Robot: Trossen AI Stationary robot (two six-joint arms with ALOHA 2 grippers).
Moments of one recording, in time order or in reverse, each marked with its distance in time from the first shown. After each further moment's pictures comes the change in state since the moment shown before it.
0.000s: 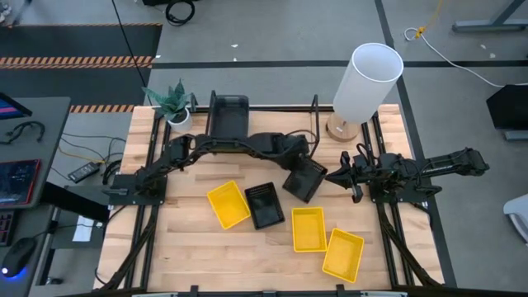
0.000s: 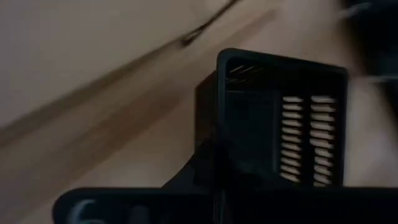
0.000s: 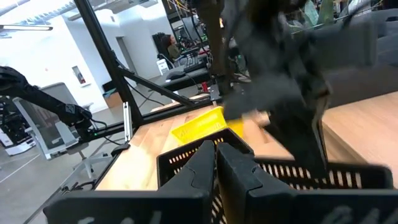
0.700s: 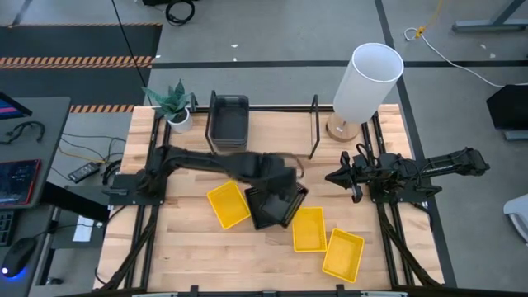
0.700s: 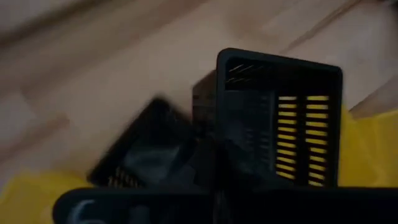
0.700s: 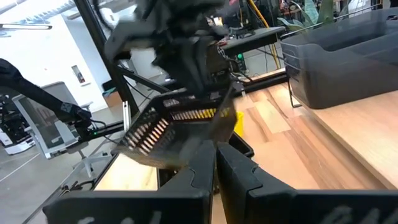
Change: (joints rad) left arm -0.257 -0.189 0.079 -0.499 -0.198 -0.241; right arm 0.000 0.005 0.000 0.001 0.000 0.000
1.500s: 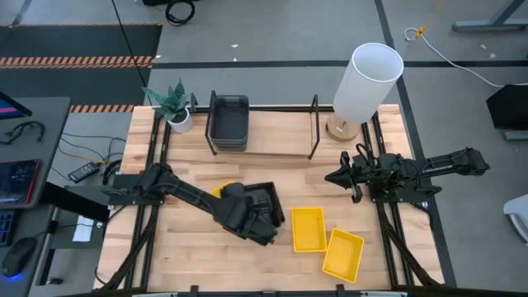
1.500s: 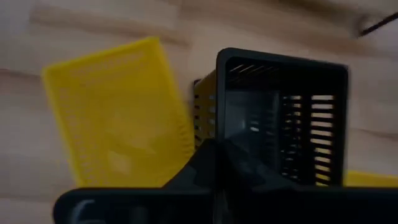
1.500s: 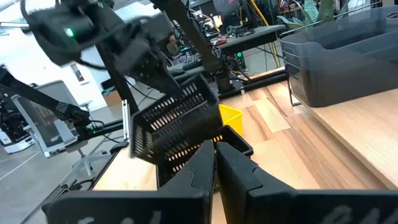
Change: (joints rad) left arm -0.271 0.007 -0.087 -0.357 -0.296 -1.076; right arm 0.000 0.004 0.000 0.000 0.000 0.000
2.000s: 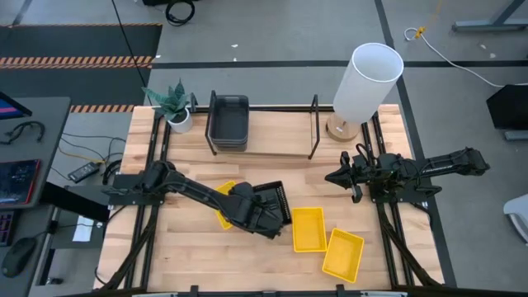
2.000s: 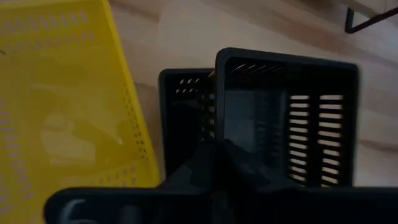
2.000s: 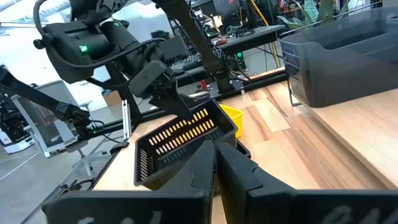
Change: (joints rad) left arm 0.044 0.003 -0.131 0.274 -0.001 0.001; right arm 0.000 0.000 0.000 0.000 0.000 0.000
